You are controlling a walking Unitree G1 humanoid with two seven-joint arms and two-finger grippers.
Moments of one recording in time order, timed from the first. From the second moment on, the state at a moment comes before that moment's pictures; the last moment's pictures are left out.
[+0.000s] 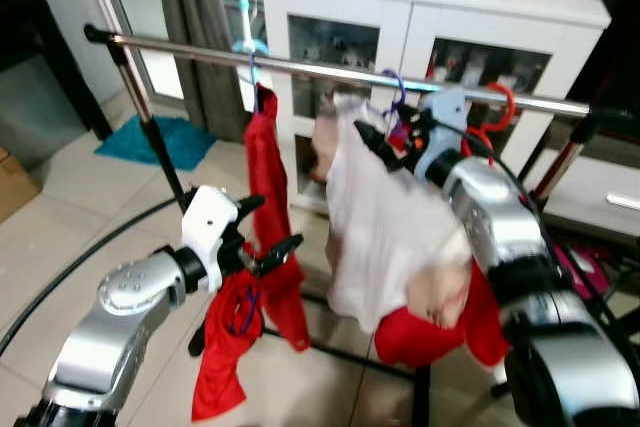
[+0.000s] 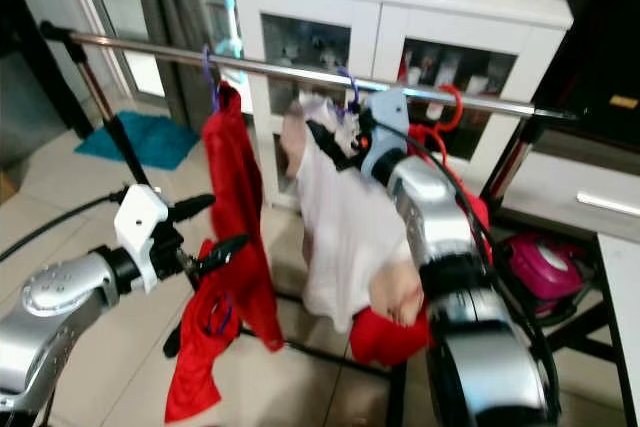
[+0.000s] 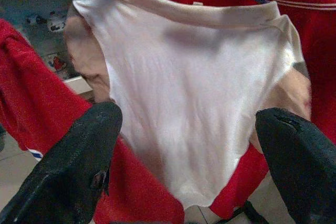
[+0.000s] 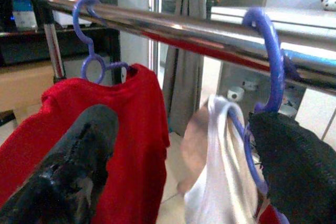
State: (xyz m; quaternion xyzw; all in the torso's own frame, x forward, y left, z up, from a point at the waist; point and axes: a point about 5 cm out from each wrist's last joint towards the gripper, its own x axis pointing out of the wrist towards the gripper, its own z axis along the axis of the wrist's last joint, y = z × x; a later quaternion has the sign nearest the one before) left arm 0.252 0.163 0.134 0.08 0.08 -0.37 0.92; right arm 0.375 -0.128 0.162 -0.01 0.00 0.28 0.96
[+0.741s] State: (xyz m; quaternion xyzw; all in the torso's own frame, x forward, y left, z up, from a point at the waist) left arm 0.249 0.158 0.130 0.08 0.09 -0.39 0.91; right arm 0.389 -0.138 0.153 -0.01 0.05 0.25 0.97
